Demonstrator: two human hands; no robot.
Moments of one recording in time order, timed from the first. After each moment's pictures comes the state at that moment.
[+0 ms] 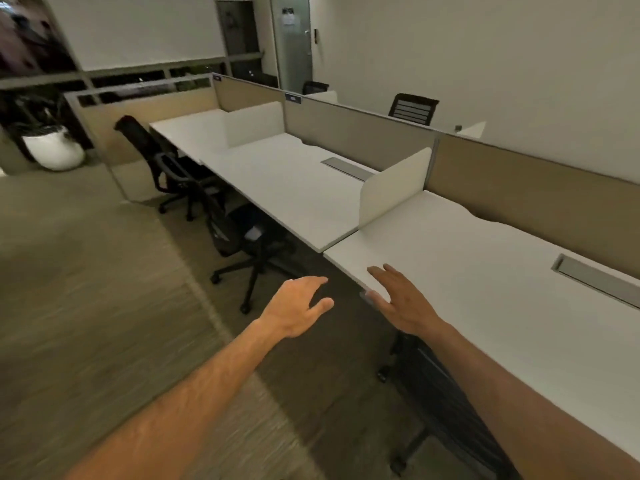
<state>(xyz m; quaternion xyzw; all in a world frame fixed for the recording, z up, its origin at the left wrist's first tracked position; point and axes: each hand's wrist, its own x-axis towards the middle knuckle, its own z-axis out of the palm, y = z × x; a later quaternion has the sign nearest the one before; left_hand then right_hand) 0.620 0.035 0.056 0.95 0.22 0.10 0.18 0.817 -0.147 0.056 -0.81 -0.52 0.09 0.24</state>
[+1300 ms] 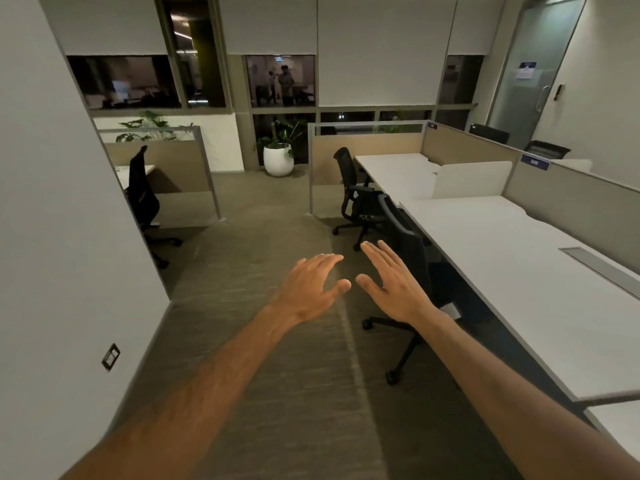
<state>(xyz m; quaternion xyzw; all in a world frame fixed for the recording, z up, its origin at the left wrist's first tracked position) 0.272 0.453 0.149 0.87 0.43 0.23 0.08 0.495 0.422 0.143 -0.55 -0.78 0.03 0.30</state>
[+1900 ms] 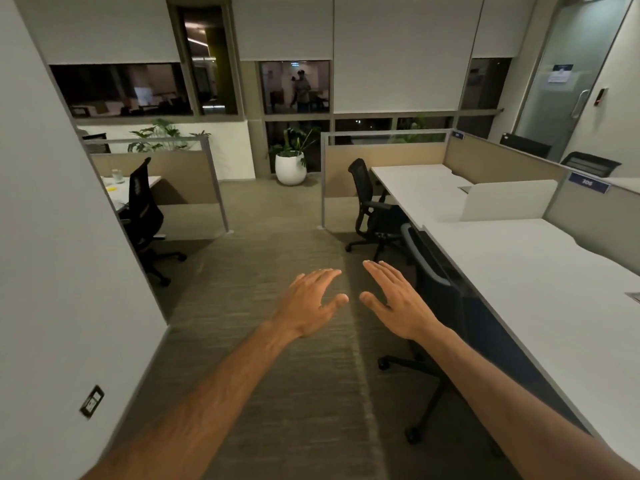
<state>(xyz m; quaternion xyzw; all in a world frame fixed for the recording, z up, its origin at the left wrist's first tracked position) 0.288 0.701 0.143 0.85 0.47 0.21 0.08 0.525 0.674 0.137 -0.54 -0.80 0.06 0.27</state>
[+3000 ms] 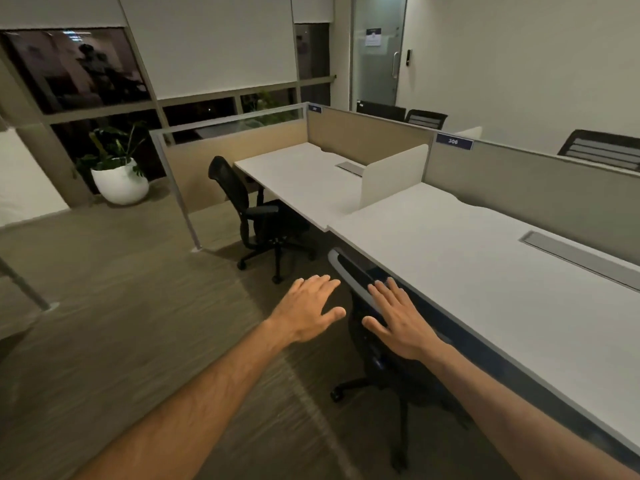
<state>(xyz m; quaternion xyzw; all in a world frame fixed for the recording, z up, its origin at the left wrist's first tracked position) 0.486 1.147 0.080 0.97 0.23 0.04 0.08 0.671 0.979 0.044 -0.78 -0.60 0.05 0.15</state>
